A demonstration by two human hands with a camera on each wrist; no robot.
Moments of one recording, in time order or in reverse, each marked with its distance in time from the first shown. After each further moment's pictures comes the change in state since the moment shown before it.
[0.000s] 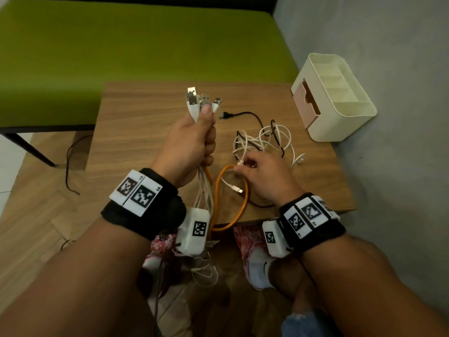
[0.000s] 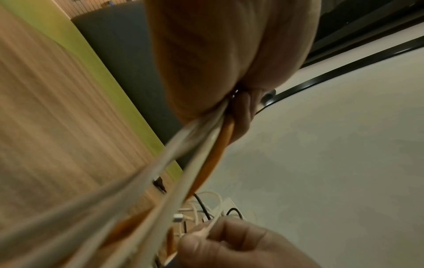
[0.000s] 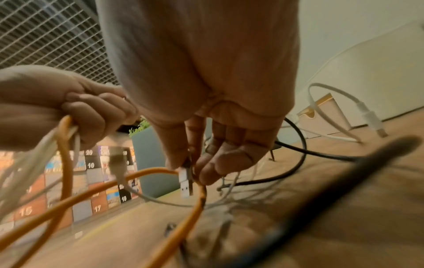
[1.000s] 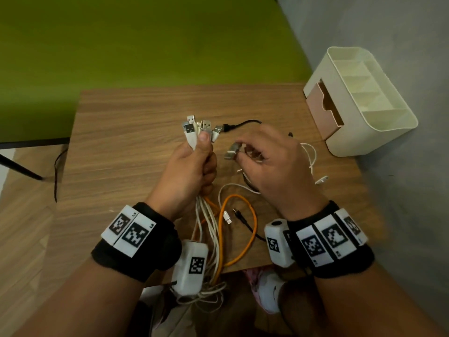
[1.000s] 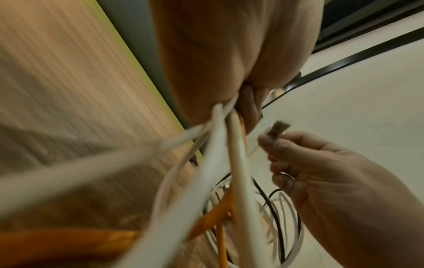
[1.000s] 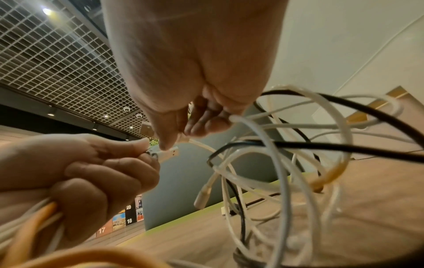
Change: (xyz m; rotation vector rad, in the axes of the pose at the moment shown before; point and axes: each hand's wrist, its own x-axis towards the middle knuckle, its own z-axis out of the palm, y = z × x) left_hand 0.061 -0.042 -0.021 -0.045 -0.037 -0.092; right_hand 0.058 -0.014 -0.013 0.030 0.455 -0.508
